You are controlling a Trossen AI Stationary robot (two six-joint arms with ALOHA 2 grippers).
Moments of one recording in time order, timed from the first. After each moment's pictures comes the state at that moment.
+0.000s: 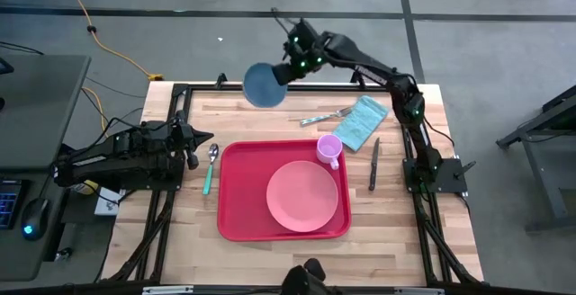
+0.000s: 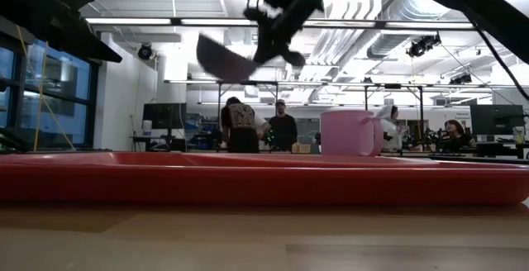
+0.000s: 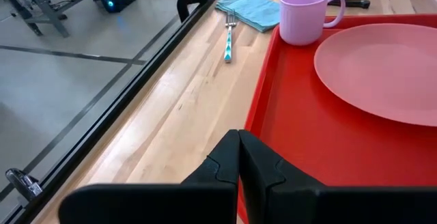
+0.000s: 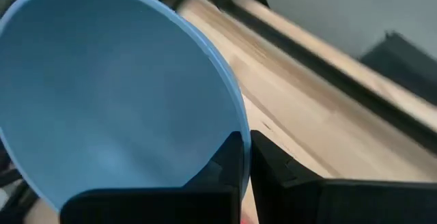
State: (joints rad) left arm 0.20 0.17 0.41 -0.64 -0.24 0.11; right arm -0.56 2.15 2.32 -0.97 -0.28 0.47
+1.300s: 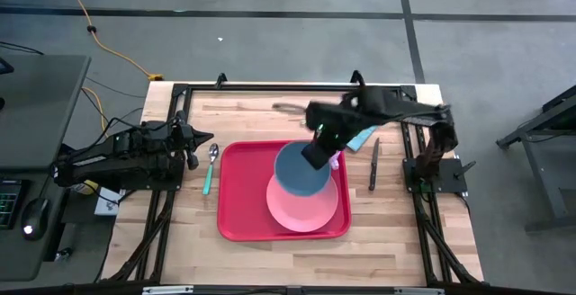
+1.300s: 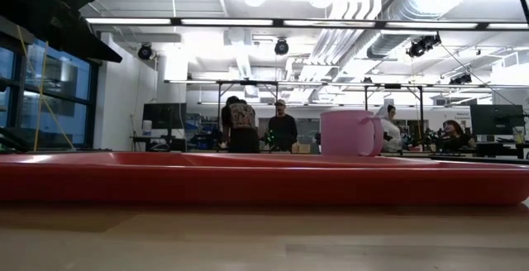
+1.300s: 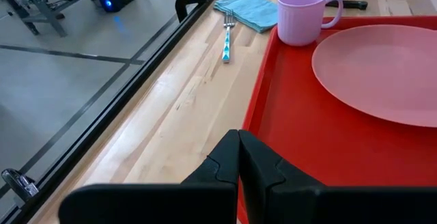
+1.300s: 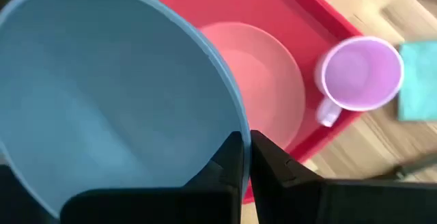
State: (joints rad) left arm 0.20 0.17 0.41 -0.64 -0.23 0.10; right arm 0.03 1.84 2.21 -1.56 -0.03 0.87
